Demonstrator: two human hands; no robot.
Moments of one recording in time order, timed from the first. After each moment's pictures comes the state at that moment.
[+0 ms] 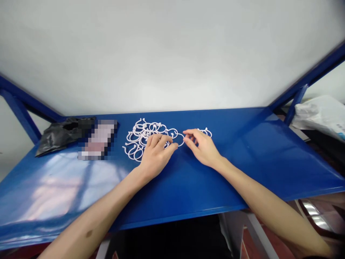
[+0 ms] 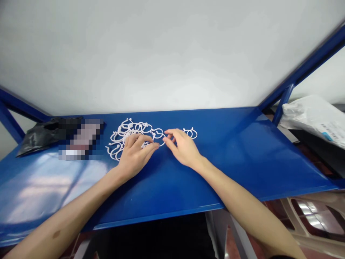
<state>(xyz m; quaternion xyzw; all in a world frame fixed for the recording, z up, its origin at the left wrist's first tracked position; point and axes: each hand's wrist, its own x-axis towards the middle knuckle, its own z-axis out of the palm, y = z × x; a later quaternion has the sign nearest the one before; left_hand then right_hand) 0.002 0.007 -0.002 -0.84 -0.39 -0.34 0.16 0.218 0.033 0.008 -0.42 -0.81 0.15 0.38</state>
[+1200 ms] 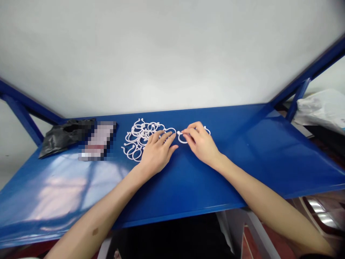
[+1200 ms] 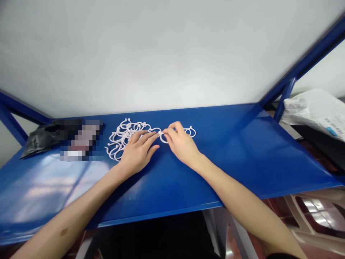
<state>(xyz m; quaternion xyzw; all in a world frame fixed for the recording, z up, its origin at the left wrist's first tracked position) 0.009 0.012 -0.007 -0.84 -0.46 -0.27 0.08 0.218 0.034 0.009 -0.41 -0.83 0.05 0.38</state>
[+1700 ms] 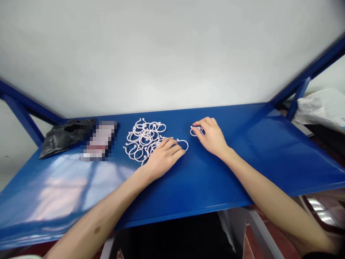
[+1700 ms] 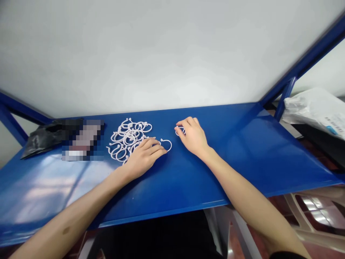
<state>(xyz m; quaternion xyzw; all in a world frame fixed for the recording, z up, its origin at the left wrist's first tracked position) 0.010 0.008 -0.002 -0.92 -0.26 -0.26 0.14 0.243 0.056 0.009 -0.50 -0.80 0.03 0.33</state>
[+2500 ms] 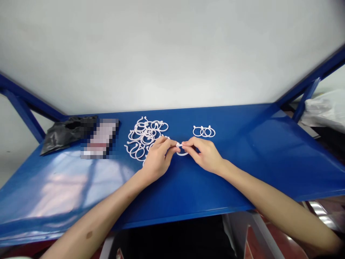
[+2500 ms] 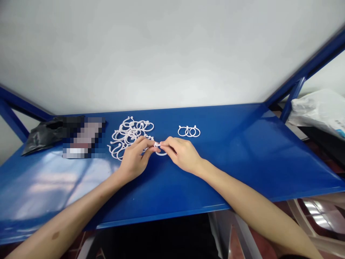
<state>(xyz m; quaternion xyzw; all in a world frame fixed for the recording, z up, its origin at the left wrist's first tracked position) 0.005 -0.003 0.000 -0.80 -0.44 -0.40 -0.08 0.211 0.012 0.008 -0.33 -0.84 0.16 0.39</state>
